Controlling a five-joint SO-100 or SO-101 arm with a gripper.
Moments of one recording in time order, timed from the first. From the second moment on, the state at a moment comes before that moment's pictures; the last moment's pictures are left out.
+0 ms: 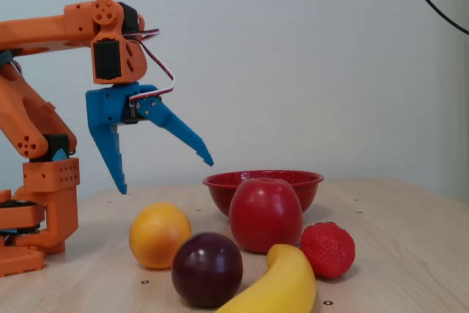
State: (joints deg) arm -14.9 123.2 119.8 91.1 21.2
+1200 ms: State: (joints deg) arm -15.5 112.5 141.8 59.7 25.7
